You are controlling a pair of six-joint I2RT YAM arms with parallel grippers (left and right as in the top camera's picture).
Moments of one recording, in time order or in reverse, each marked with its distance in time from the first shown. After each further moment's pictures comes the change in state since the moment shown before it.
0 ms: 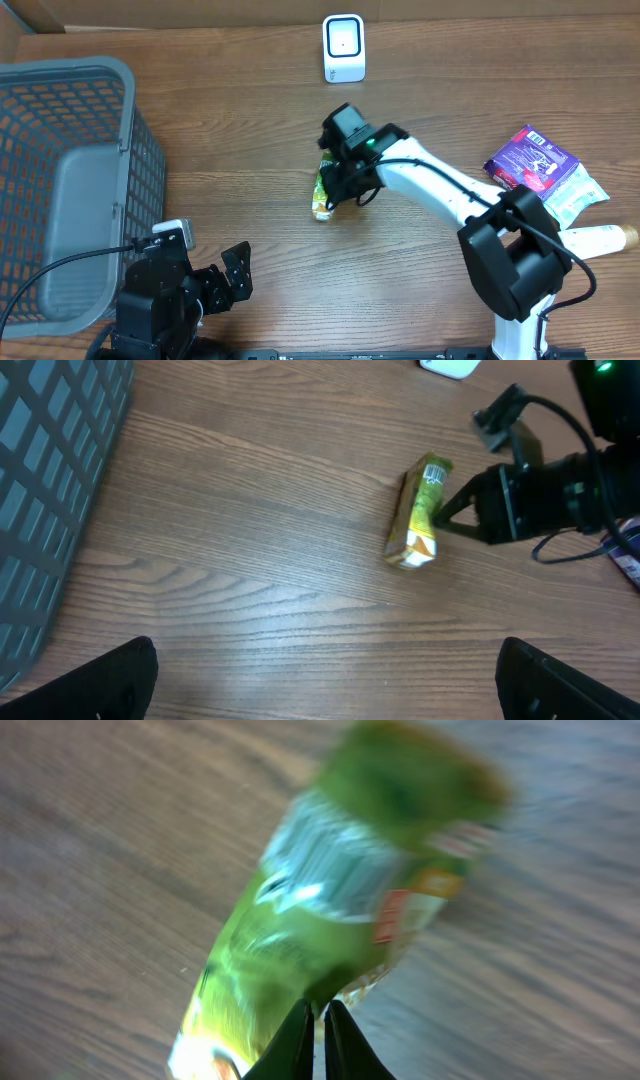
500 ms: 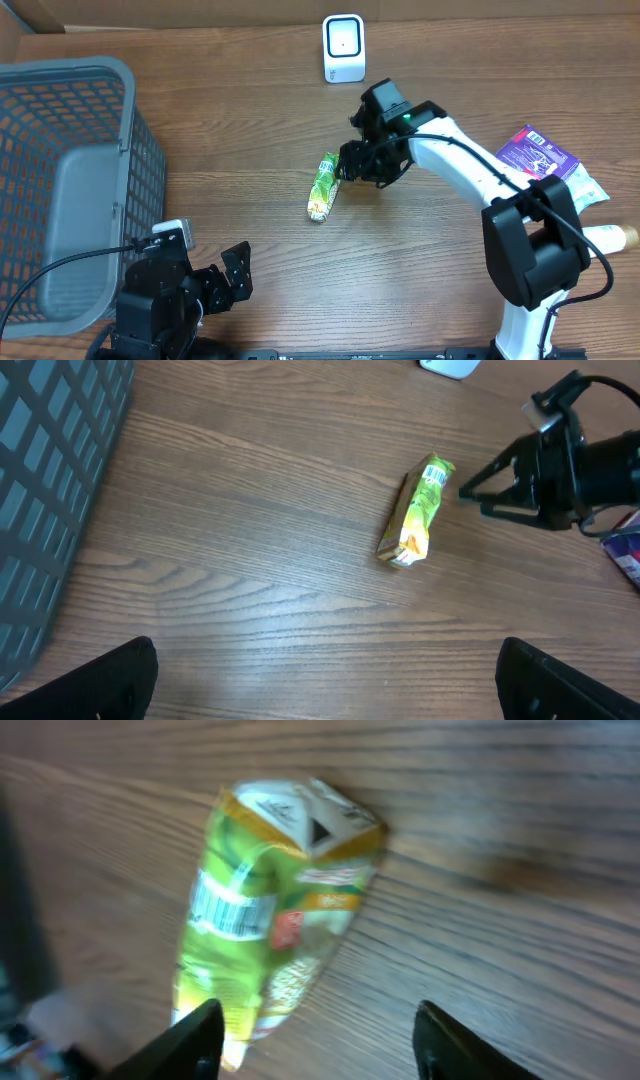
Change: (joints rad) left arm 0.000 0.000 0.000 0.000 0.000 0.000; right arm -0.174 -0.005 0.013 -0.021 -0.219 0.113
